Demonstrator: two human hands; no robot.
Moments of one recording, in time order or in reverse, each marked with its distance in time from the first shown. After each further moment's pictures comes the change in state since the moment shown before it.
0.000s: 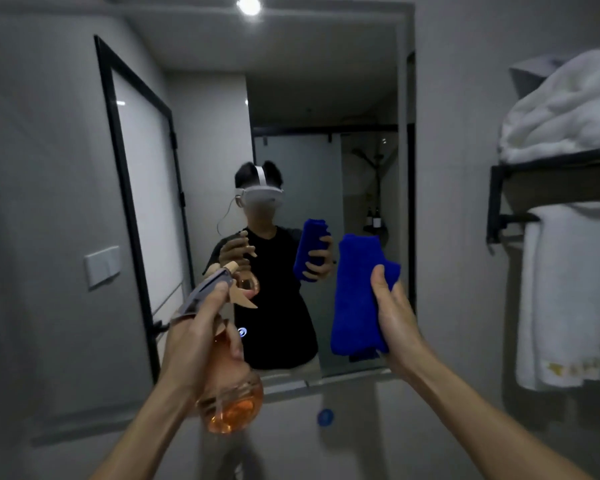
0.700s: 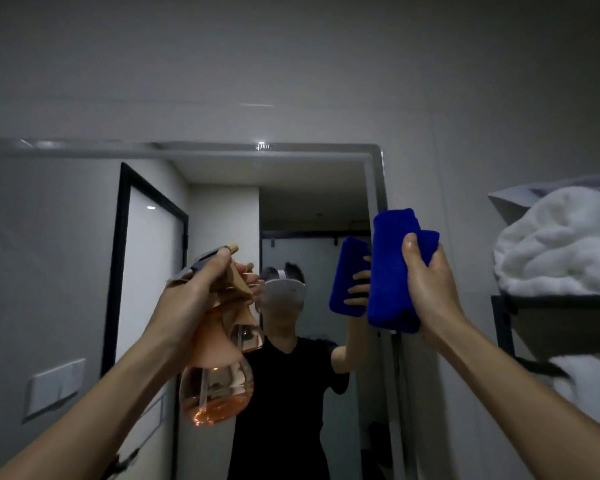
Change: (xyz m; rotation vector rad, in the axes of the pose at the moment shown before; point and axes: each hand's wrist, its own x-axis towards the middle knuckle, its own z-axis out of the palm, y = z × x) left_hand 0.139 0.118 0.146 -0.020 -0.045 0.147; right_hand 0.181 -0.188 -0.041 -0.268 0.235 -0.458
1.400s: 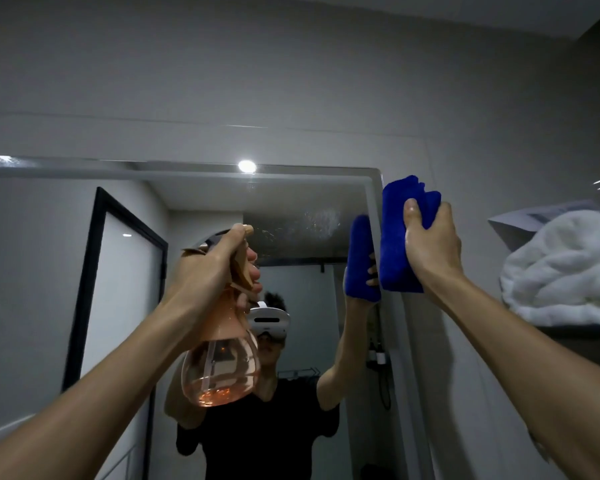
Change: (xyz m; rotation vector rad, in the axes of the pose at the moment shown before) left_hand 0.068 0.024 0.020 0.126 -0.084 0.121; right_hand 0.084 -0.032 0.027 -0.368 0.251 -0.245
